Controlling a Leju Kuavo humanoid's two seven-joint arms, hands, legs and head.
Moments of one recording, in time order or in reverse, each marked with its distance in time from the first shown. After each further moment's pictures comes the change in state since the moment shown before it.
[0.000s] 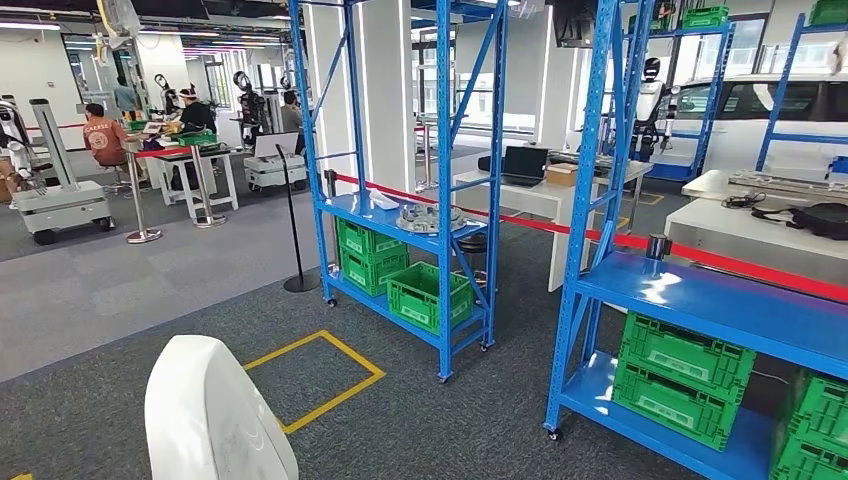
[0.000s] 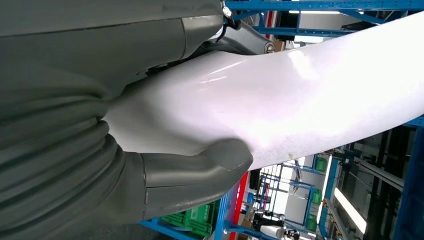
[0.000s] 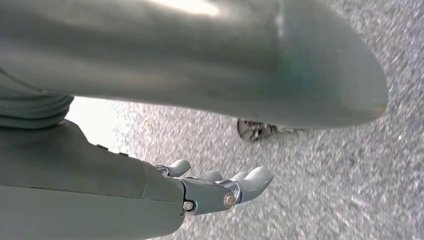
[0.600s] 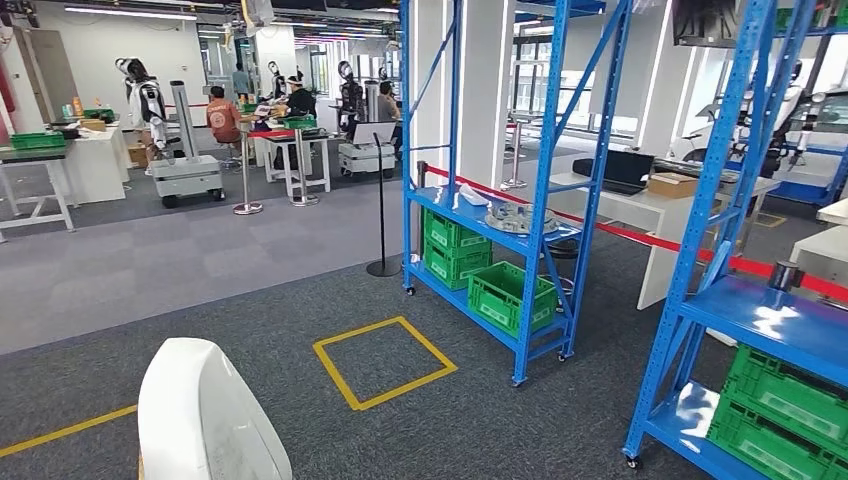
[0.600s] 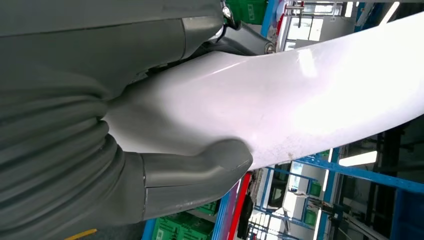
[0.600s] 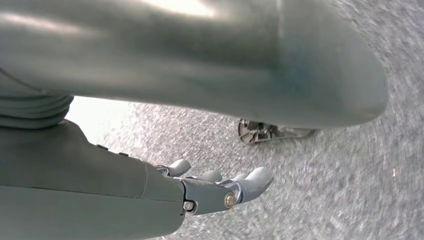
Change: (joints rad) left arm 0.015 0.006 0.004 -0.008 0.006 -0.007 0.004; right arm 0.002 0.003 0.000 0.000 0.012 -0.002 0.015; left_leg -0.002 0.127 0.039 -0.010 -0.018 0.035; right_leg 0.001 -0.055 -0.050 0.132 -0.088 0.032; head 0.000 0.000
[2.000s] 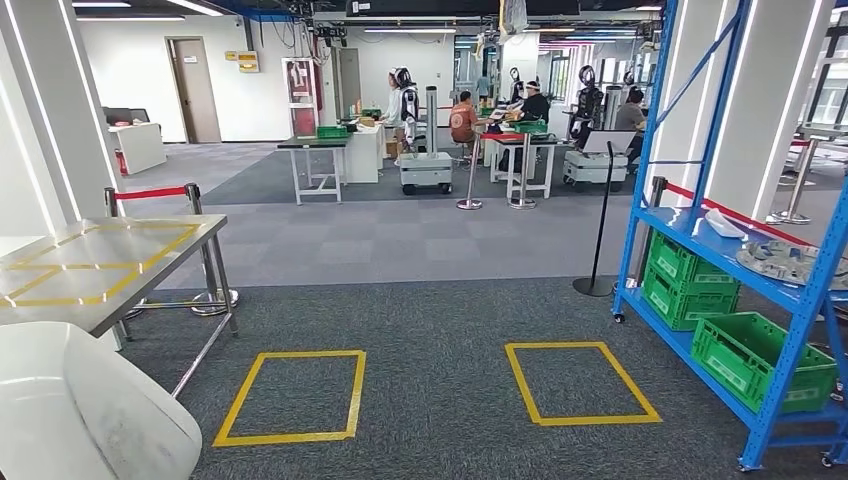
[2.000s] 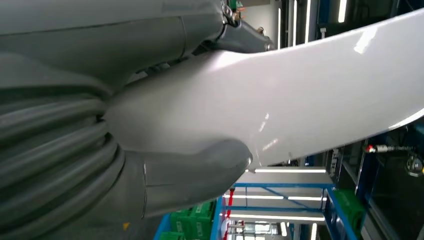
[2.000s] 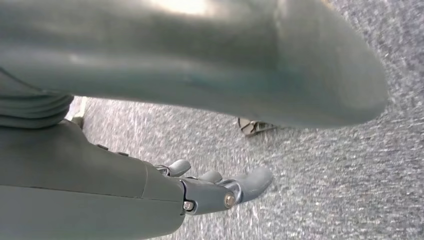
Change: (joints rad) left arm 0.102 -0.011 0.189 -0.252 -0.192 0.214 -0.176; right arm 0.004 -0.008 0.000 0.000 0.015 0.000 -0.027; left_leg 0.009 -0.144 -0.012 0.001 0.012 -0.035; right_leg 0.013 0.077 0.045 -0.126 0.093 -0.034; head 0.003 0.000
